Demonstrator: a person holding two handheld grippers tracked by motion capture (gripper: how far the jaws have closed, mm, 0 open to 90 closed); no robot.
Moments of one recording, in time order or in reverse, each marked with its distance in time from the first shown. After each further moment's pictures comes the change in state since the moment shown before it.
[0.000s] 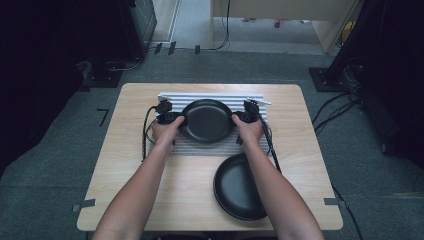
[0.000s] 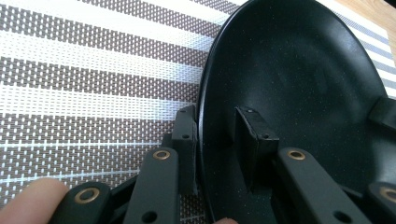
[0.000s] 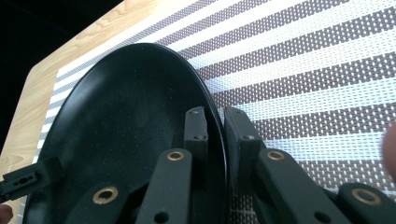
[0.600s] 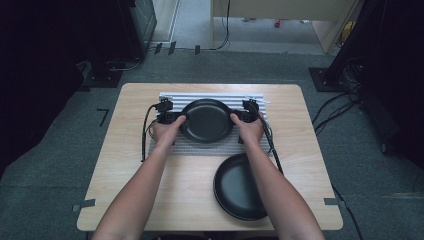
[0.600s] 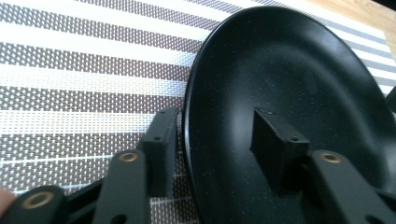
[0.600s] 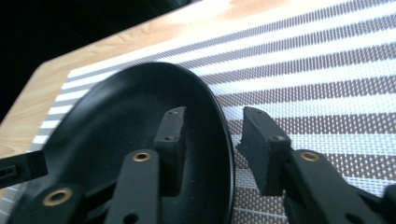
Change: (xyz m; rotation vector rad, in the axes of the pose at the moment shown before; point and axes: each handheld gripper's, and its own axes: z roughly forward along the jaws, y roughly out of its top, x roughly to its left) left arm -0.011 -0.003 -0.013 -0.078 0.031 0.098; right arm 0.007 0.000 -0.009 -0.114 0.027 -0.171
